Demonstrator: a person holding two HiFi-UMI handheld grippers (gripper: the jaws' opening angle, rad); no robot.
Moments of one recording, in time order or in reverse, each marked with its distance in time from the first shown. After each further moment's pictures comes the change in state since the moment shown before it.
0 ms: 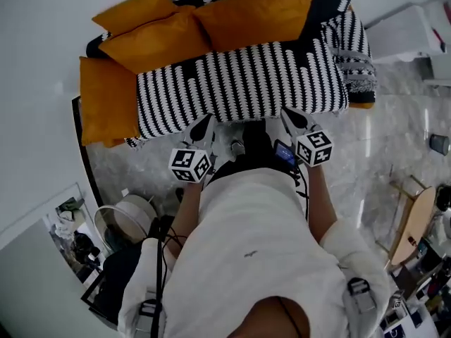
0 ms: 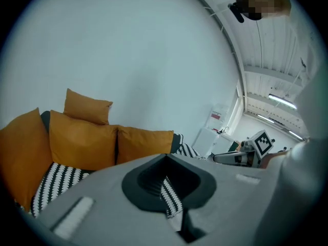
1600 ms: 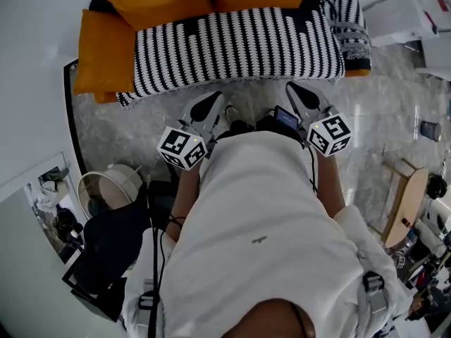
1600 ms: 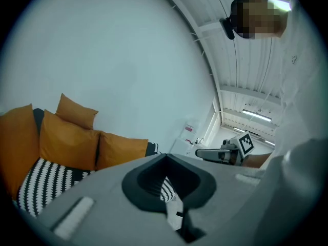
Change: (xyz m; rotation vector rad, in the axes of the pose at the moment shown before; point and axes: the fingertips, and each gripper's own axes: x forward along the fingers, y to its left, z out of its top) left arm -0.160 -0.099 -0.013 -0.005 -0.142 -0.239; right arm -0.125 0.148 0.005 -0.174 -0.131 0.090
